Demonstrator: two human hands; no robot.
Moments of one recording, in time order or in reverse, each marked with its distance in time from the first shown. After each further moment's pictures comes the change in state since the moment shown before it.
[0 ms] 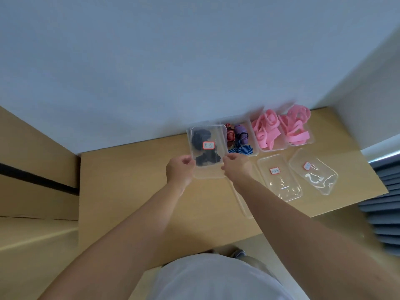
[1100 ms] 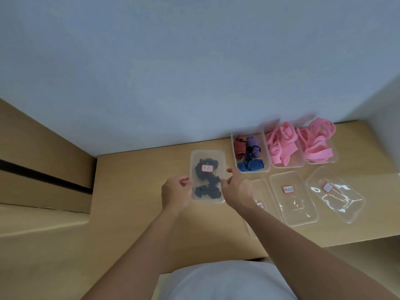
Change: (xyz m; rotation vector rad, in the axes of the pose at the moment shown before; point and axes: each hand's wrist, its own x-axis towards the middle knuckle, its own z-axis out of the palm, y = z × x) left_hand -0.024 -0.009 -0.013 0.302 0.145 -0.086; right_hand -0.003 0.012 0.000 -0.450 -0.192 -0.267
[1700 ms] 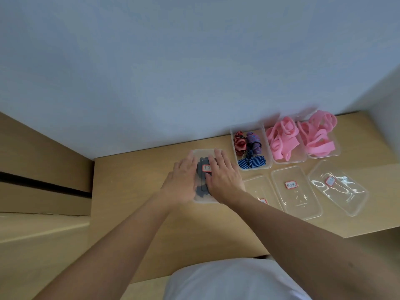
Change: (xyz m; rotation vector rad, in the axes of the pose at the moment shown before) left_hand 0.028 0.025 -0.018 0.783 -0.359 0.547; right_hand 0.019 -0.016 0.027 -0.579 0.048 -0.496
